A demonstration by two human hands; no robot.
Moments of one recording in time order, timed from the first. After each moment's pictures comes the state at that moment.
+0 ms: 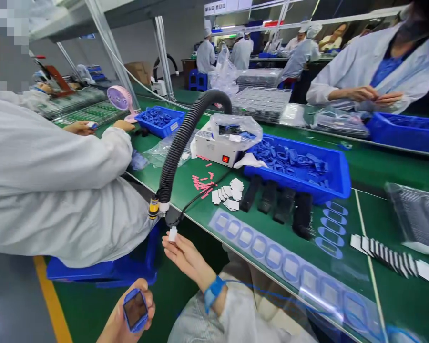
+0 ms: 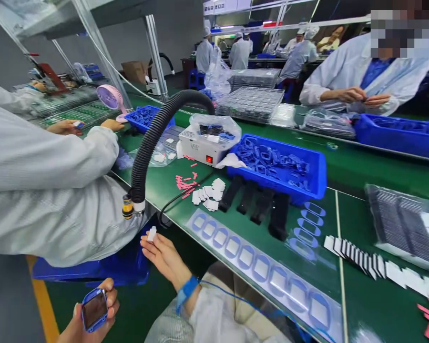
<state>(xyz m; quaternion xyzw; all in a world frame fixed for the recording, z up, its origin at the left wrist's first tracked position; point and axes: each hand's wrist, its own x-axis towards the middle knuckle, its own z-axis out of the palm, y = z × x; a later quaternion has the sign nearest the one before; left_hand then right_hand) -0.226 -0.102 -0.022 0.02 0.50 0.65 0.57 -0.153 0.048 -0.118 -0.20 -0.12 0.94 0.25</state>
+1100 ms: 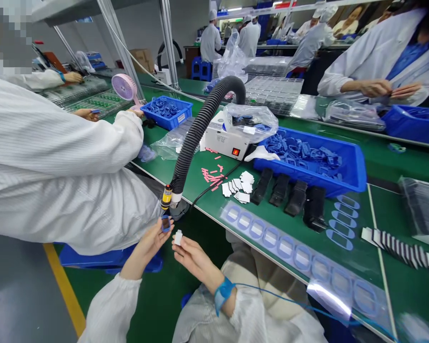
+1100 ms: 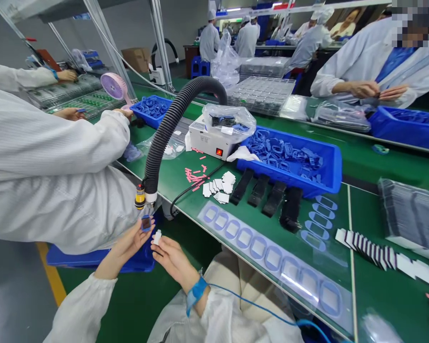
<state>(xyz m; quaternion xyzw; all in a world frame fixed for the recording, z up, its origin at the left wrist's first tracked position) -0.303 -0.005 -0.082 0.01 0.54 0.62 0.57 -0.154 0.021 -0.128 -0.23 -0.14 0.94 0.23</state>
